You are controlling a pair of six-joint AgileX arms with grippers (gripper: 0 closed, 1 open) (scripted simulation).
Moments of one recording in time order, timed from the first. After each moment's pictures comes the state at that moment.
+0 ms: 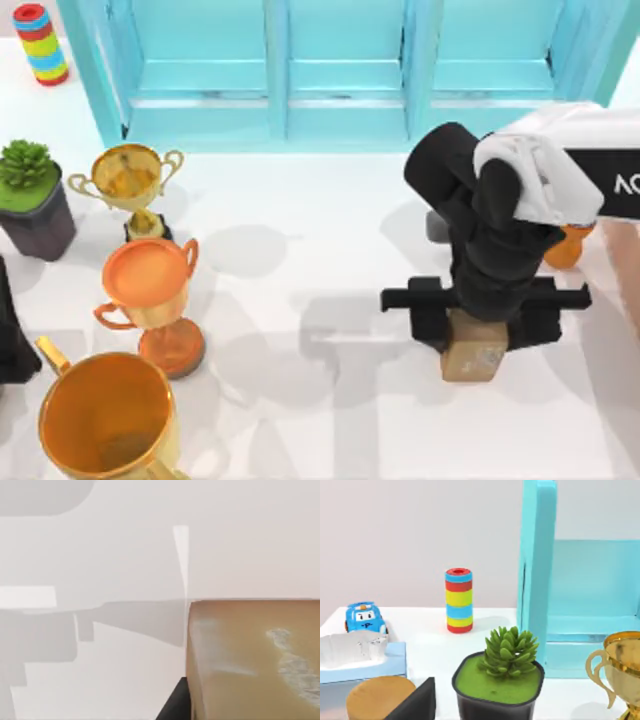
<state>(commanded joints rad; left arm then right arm) 0.00 0.00 0.00 0.00 0.00 0.00 0.60 1.95 1.24 -0.86 0.00 0.61</state>
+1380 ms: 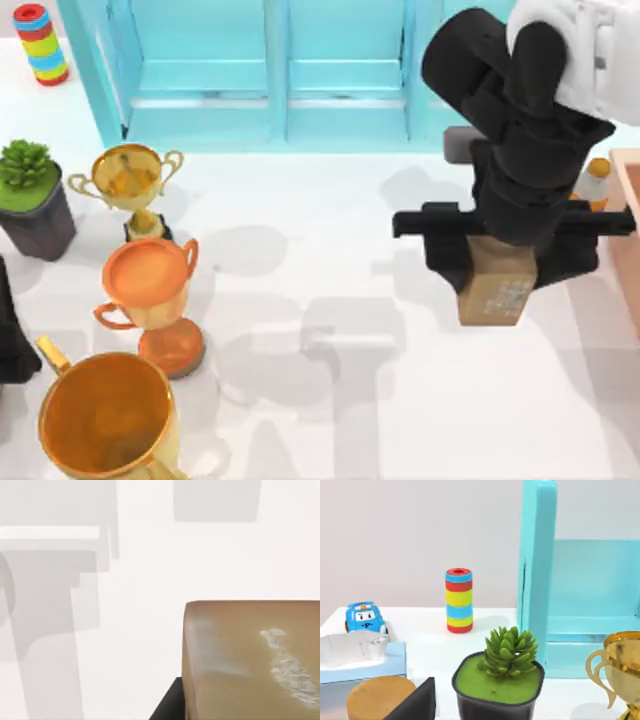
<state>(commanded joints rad) 0.00 0.00 0.00 0.00 0.00 0.00 0.58 1.85 1.52 -1.24 0.00 0.60</state>
